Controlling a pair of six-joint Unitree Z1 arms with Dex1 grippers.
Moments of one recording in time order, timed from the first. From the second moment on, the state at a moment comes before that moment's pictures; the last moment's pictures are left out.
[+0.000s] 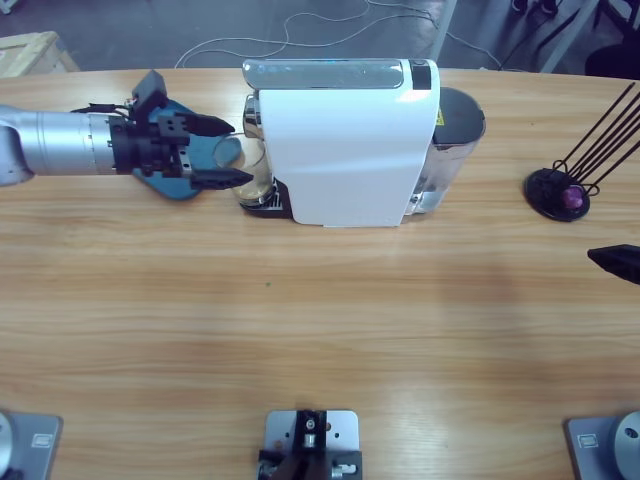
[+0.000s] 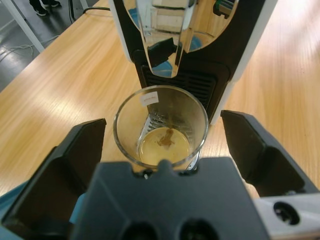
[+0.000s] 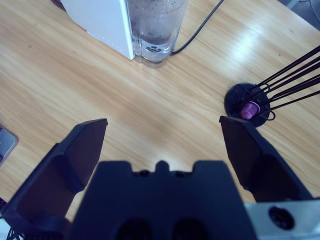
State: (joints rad) arm 0 -0.40 1.91 -0.68 -0.64 -0.76 0.51; arm 1 0.79 0.98 -0.84 0.65 -0.22 0.09
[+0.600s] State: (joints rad) arm 0 -0.40 1.92 -0.68 -0.67 -0.76 0.51; arm 1 0.79 0.98 -0.84 0.65 -0.22 0.09
